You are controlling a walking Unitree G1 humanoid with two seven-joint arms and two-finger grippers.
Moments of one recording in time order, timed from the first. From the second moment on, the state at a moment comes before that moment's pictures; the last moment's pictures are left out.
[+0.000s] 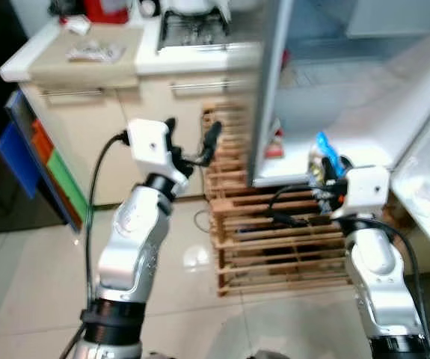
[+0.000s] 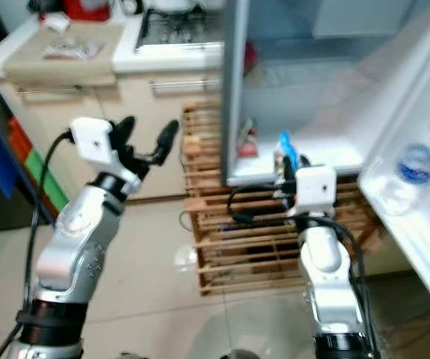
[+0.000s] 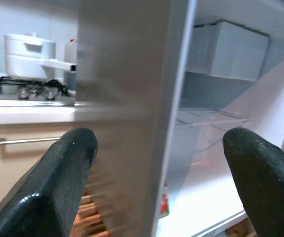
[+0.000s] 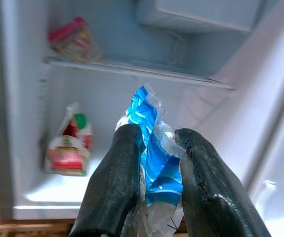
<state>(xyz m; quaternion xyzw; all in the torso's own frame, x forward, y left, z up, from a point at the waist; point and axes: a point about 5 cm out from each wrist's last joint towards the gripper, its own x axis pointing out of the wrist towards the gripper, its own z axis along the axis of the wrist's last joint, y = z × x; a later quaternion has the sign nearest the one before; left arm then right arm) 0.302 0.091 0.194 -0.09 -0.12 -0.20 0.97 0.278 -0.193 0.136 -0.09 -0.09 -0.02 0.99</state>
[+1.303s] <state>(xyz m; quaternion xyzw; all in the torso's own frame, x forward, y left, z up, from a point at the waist) 0.309 0.144 0.118 -0.06 0.00 -0.07 1.00 0.284 -0.183 0.137 -0.09 -0.09 -0.02 0.99</state>
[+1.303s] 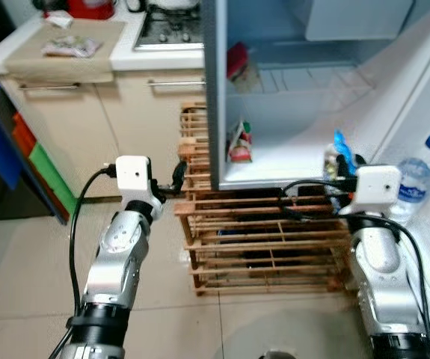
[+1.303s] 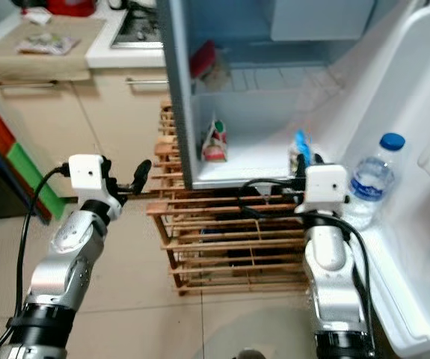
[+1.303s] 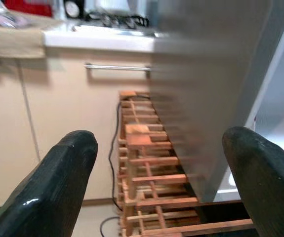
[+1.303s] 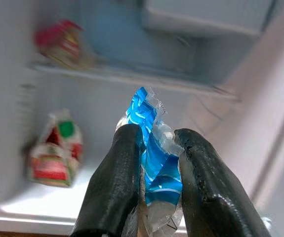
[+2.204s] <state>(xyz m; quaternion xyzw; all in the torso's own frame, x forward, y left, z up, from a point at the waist) 0.324 0.148 0.130 -0.06 -0.02 -0.05 1.00 0.288 -0.177 0.134 -0.09 -0.09 0.00 0.99</state>
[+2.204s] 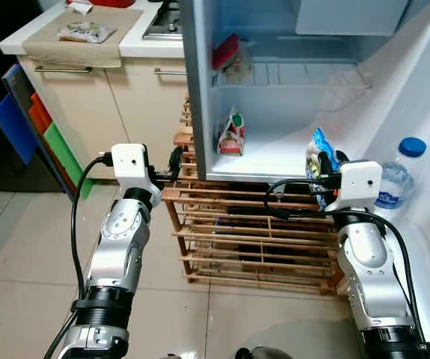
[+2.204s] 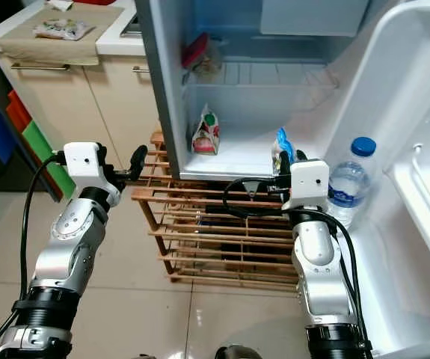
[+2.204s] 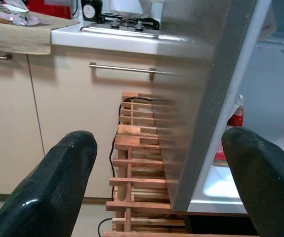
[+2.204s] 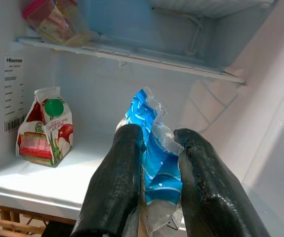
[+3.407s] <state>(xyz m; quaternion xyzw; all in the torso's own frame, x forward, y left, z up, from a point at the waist) 0.308 0.083 0.126 0.01 -0.02 -0.32 0.95 0.342 -0.148 0.145 -0.07 -0.11 -0.04 0.99</state>
